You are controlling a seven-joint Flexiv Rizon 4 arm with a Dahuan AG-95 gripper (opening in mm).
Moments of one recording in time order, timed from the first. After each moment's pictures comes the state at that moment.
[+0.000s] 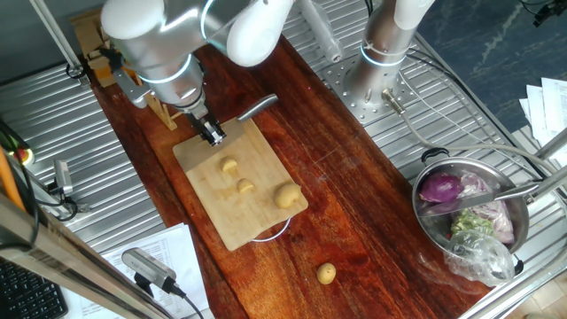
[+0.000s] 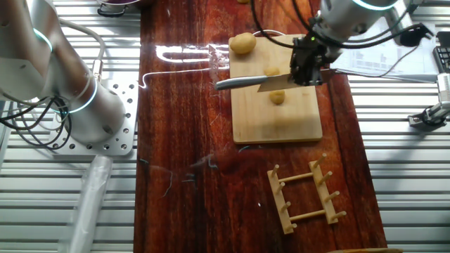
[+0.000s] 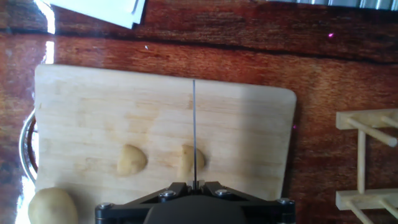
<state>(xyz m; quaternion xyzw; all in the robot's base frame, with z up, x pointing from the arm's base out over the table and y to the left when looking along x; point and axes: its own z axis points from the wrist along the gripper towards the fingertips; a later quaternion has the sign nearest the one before) 0.519 0.038 0.128 0.08 -0.99 -0.03 0.09</state>
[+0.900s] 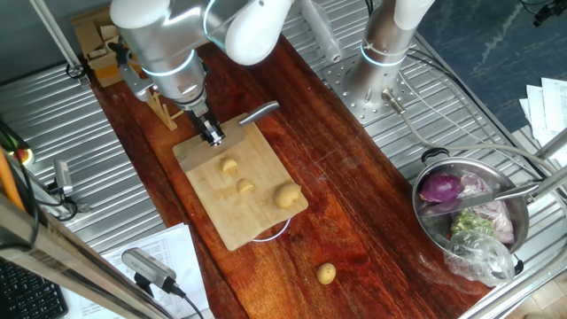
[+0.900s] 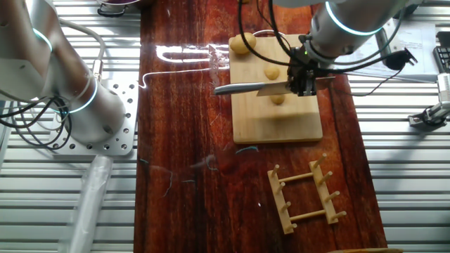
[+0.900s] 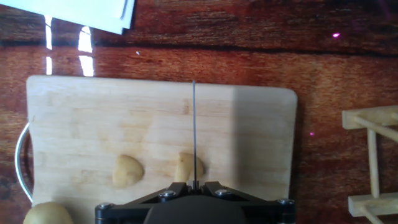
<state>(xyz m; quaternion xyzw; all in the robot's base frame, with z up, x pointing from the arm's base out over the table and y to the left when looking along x) 0.520 0.034 0.107 0.06 -0.99 -0.05 0.07</state>
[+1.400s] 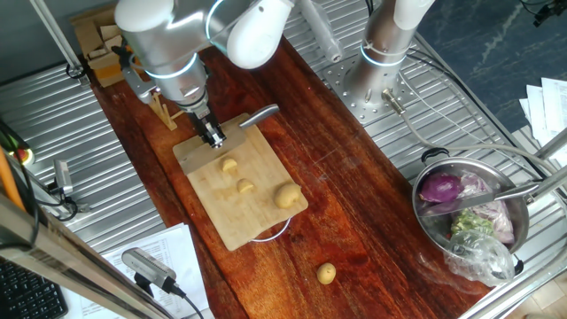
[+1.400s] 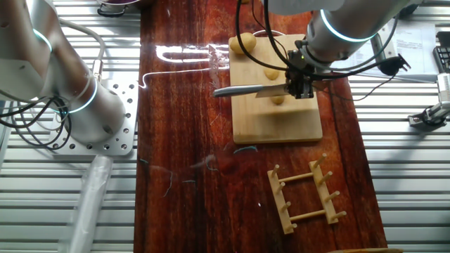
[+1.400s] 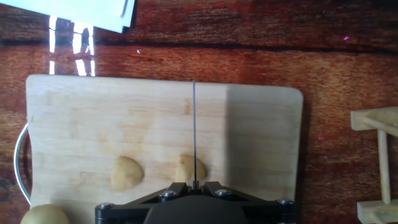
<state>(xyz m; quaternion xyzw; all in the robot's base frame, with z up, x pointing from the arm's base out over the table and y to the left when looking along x) 0.517 0.035 0.102 0.06 -0.99 -0.06 0.06</state>
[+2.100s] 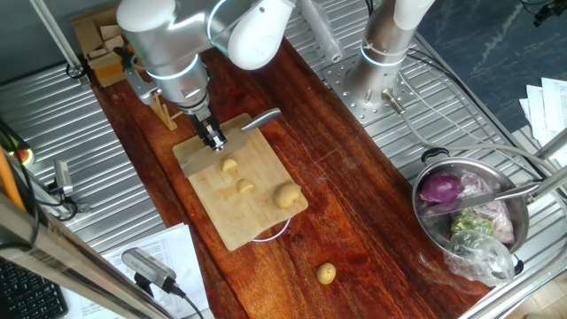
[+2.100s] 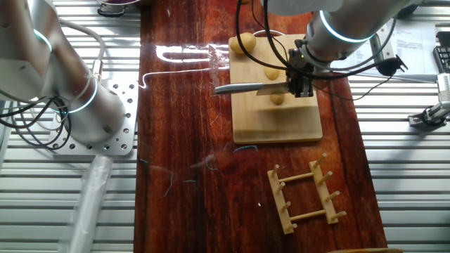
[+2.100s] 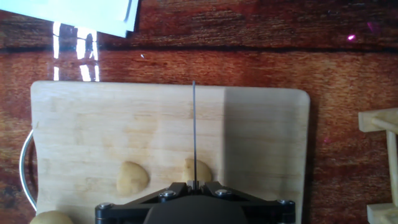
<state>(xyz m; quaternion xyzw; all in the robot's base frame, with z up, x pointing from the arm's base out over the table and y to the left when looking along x) 0.518 0.042 0.098 0.05 -0.99 -0.07 0.06</state>
